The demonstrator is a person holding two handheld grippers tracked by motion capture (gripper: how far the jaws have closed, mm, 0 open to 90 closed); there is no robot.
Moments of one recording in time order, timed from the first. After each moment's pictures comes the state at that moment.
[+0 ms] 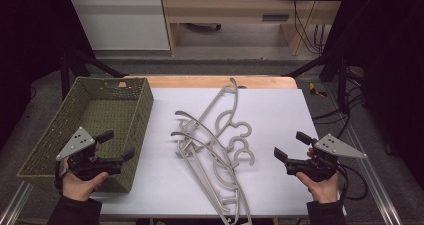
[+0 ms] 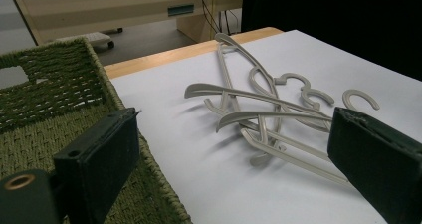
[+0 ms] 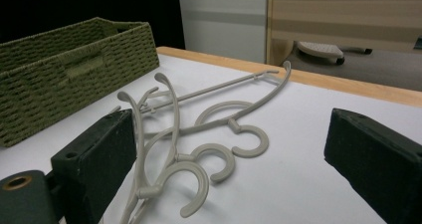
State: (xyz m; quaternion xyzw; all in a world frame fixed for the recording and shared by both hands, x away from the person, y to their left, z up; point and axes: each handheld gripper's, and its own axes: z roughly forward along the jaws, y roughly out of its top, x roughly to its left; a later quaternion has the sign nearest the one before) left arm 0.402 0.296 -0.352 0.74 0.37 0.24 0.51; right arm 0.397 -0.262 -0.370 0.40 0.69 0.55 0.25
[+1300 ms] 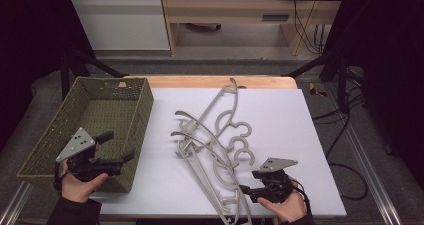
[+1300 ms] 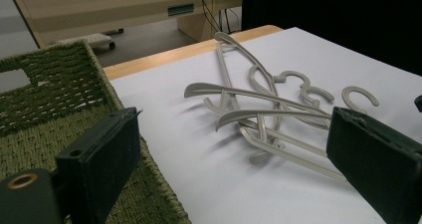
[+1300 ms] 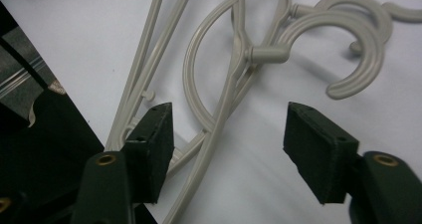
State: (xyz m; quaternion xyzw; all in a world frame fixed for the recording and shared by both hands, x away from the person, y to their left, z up) left arm 0.398 0.294 -0.350 0.74 0.37 0.24 0.51; right arm 0.380 -0.174 -0.426 0.38 0.84 0.37 0.09
